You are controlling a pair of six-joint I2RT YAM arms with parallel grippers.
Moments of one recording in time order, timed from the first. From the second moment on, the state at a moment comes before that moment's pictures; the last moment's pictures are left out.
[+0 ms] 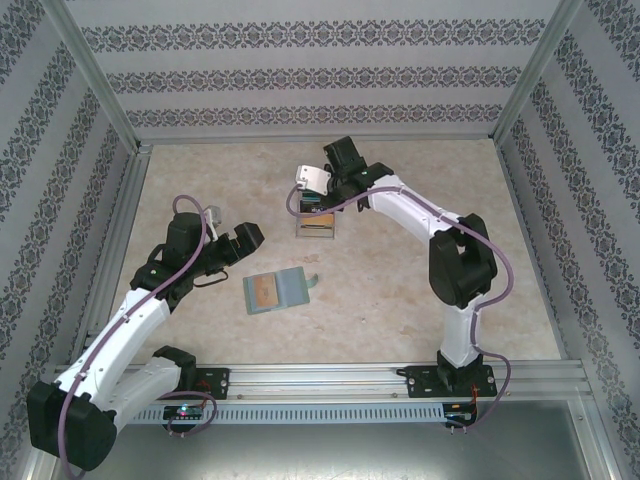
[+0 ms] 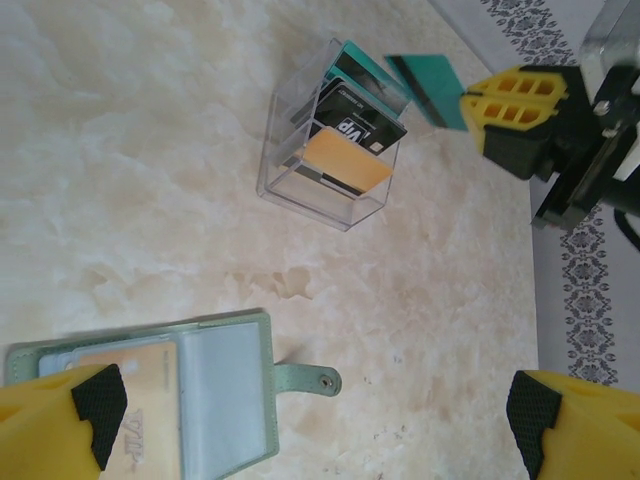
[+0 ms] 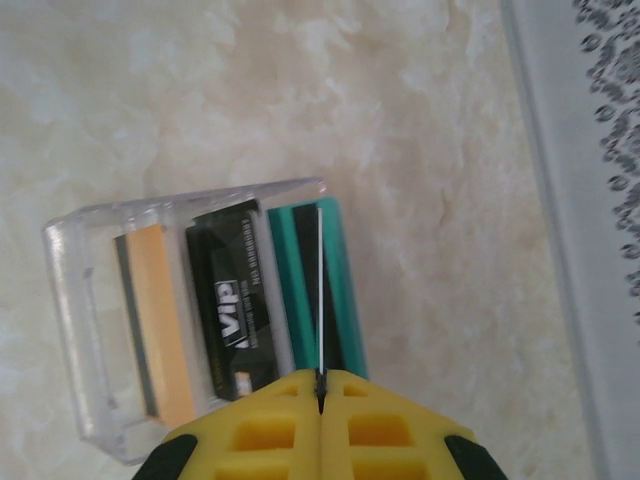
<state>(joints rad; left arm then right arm) -0.28 0.92 0.72 -0.43 0.29 -0.81 0.54 1.96 1.65 -0.54 -0.08 -0.87</state>
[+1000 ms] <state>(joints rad) -0.28 0.96 0.72 -0.44 0.26 -0.81 0.51 2.10 1.73 -0.53 -0.14 -0.91</state>
